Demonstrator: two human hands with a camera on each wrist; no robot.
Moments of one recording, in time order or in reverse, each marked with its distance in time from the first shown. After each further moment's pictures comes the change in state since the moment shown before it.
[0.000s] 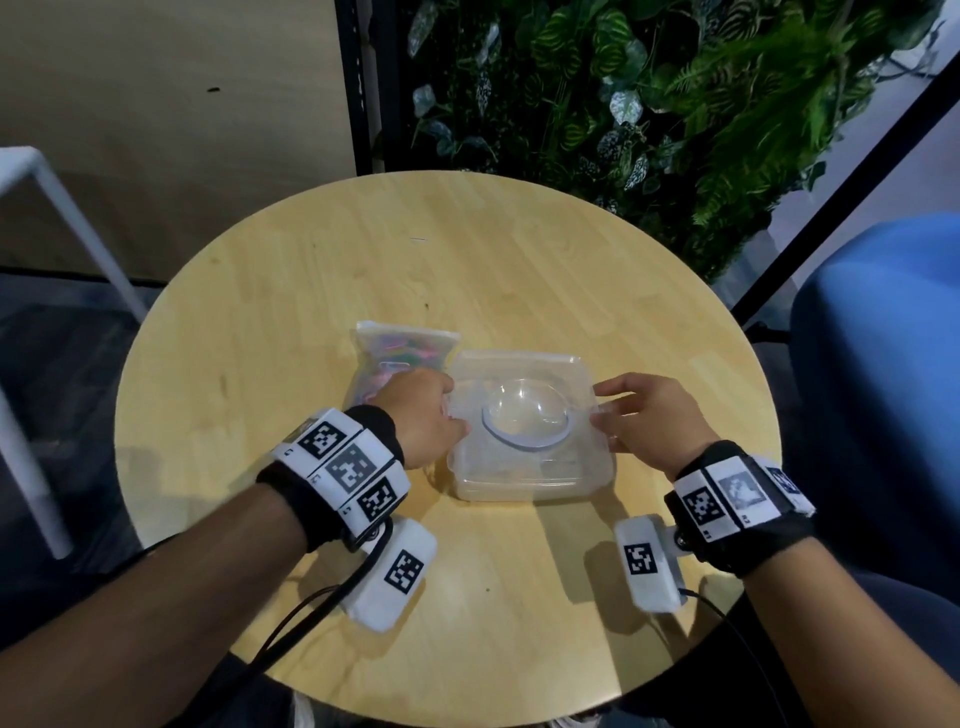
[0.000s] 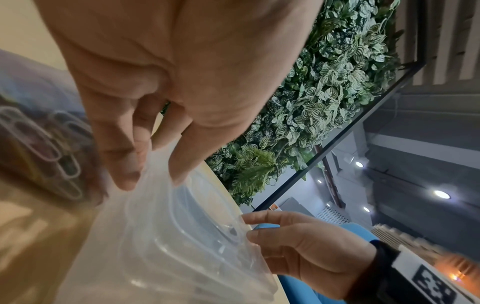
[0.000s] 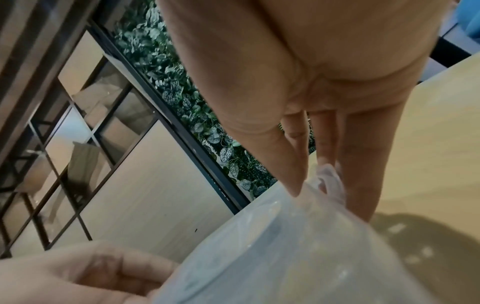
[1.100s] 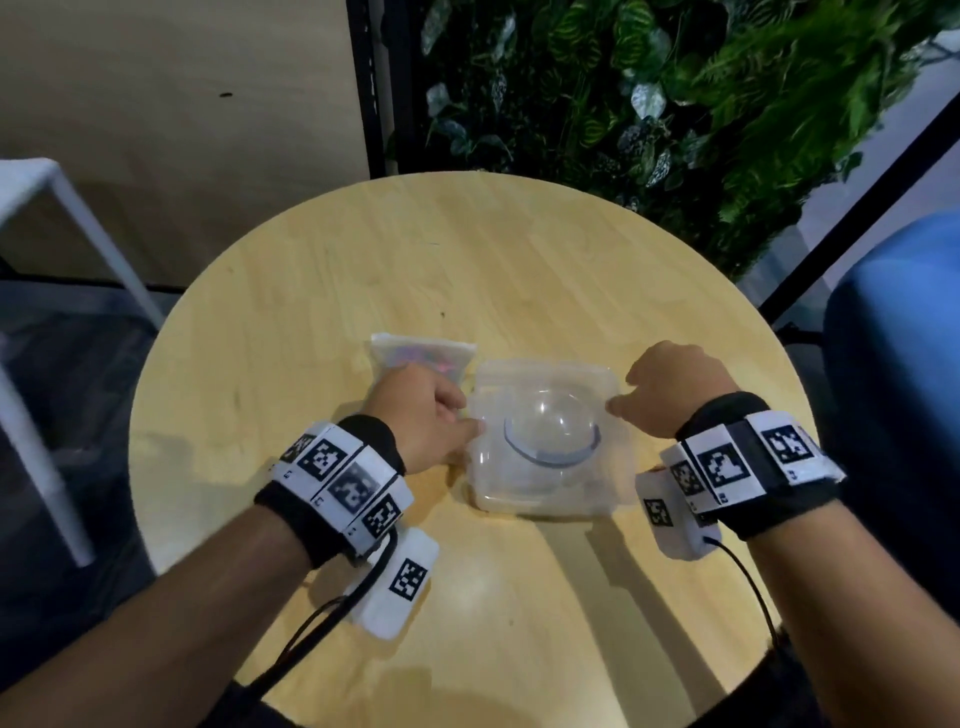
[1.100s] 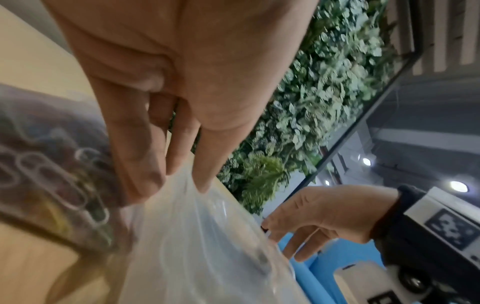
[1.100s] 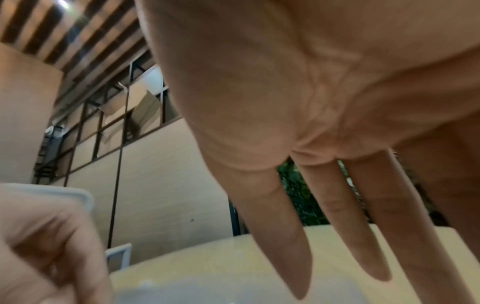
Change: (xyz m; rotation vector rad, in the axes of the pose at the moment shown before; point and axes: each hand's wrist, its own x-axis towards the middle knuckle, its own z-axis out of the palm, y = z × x) left_hand 0.009 -0.010 -0.013 -0.100 0.133 -0.030; right_hand 0.016 -0.064 0.001 -0.958 0.025 -0.030
